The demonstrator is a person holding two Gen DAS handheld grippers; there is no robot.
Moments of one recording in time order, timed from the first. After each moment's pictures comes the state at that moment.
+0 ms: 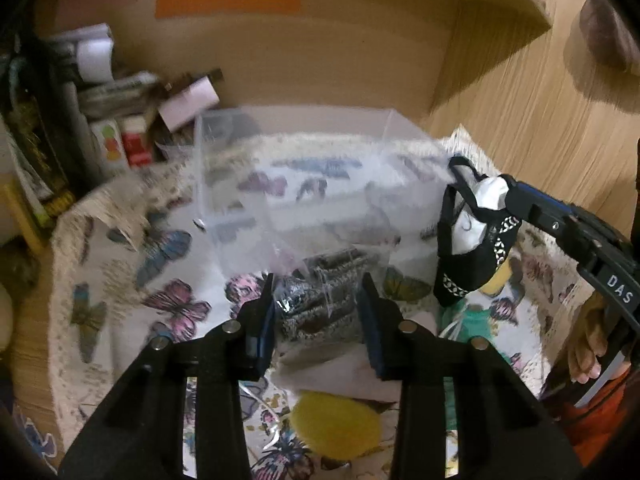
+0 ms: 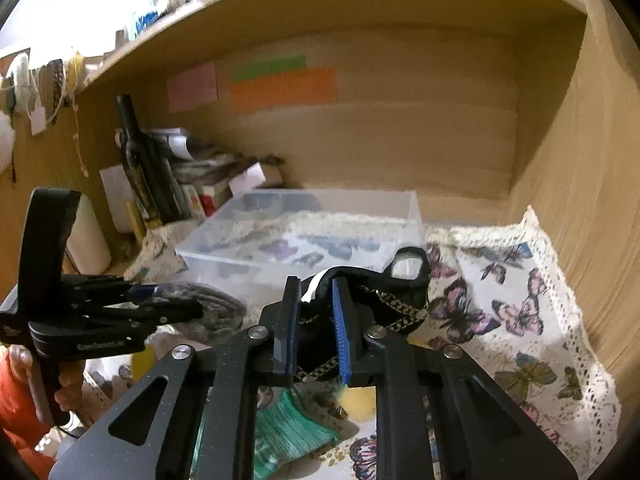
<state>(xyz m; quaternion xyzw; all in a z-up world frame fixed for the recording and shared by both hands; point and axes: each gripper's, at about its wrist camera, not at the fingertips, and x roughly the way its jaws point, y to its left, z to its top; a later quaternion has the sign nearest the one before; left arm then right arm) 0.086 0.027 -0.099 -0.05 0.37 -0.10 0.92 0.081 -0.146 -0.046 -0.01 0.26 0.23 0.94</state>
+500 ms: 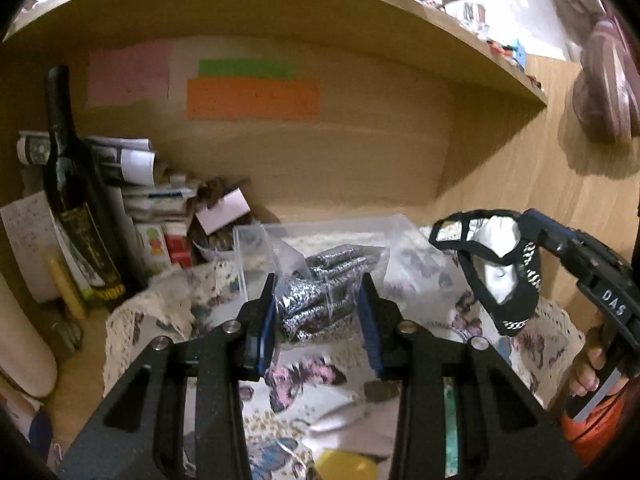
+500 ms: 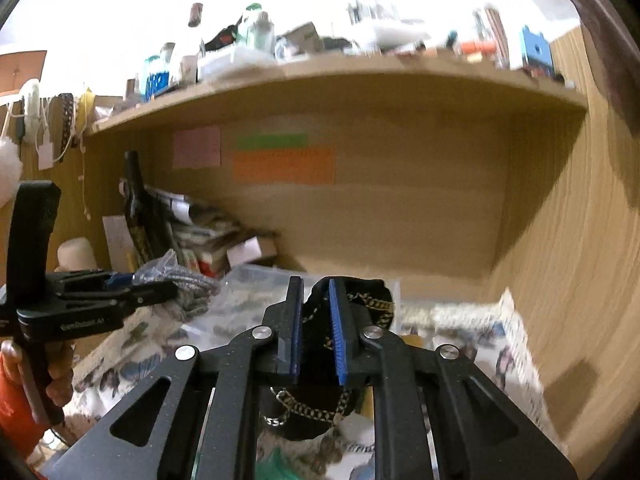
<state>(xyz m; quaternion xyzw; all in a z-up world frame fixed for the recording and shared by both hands) 0.070 0.046 -0.020 -0.05 0.25 -0.06 0.97 0.084 -0.142 0.013 -0.03 0.16 0.22 0.96</state>
